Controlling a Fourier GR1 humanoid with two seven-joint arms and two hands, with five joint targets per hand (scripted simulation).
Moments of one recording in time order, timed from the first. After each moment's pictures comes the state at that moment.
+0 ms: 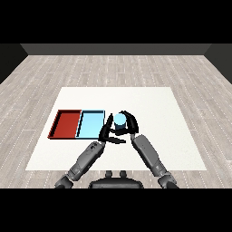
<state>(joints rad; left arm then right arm) -0.40 0.00 -0.51 -1.11 0.33 0.34 -0.40 -0.46 0.00 0.34 -1.28 -0.18 -0.28 -0.26</state>
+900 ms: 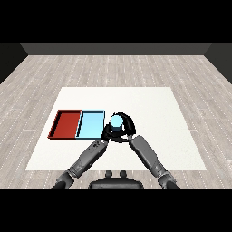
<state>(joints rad) -0.47 0.00 -0.58 -1.05 0.39 0.42 -0.39 -0.47 0.00 0.41 -1.28 -0.22 -0.31 -0.27</state>
